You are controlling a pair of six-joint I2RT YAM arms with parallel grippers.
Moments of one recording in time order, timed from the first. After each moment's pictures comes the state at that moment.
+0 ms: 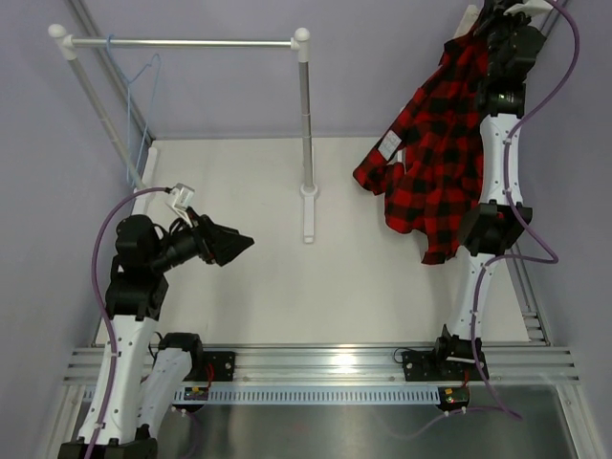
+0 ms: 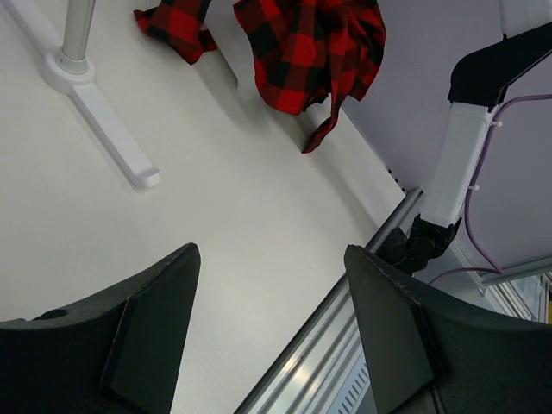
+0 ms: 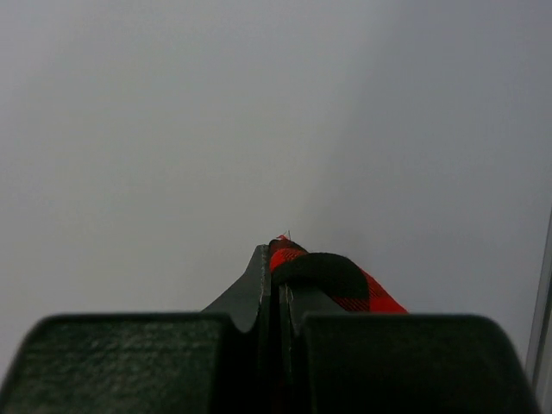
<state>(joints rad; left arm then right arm) -0.04 0.65 0.79 -0.37 0.86 -0.45 -0.12 2.32 2.68 0.15 -0.05 0.18</state>
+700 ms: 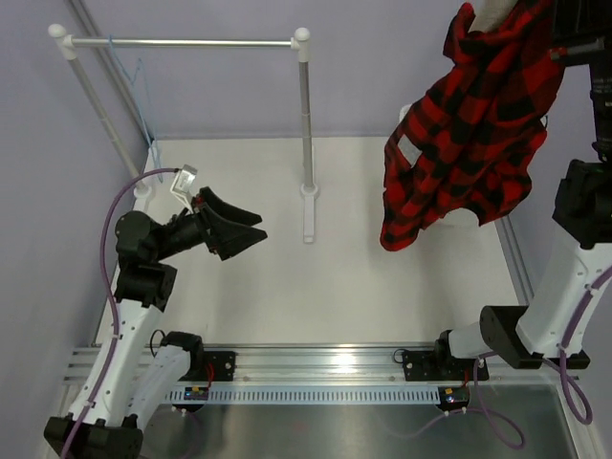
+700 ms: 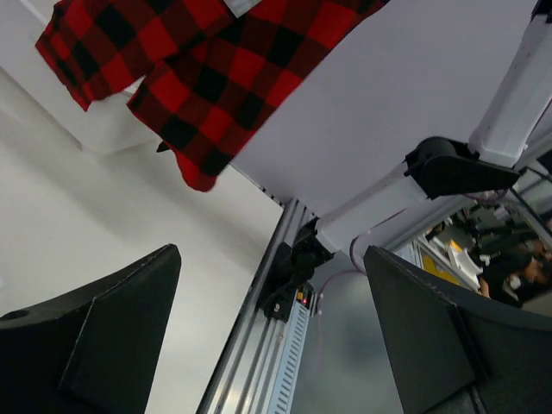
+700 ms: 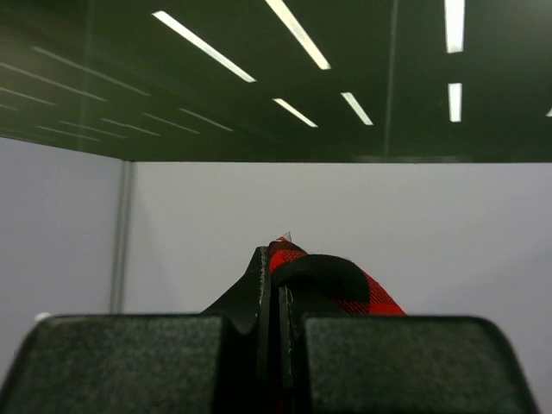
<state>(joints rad) -0.15 0.72 0.77 0.17 1.01 -0.86 -0.01 1.49 2.53 -0.08 -0.36 0.34</state>
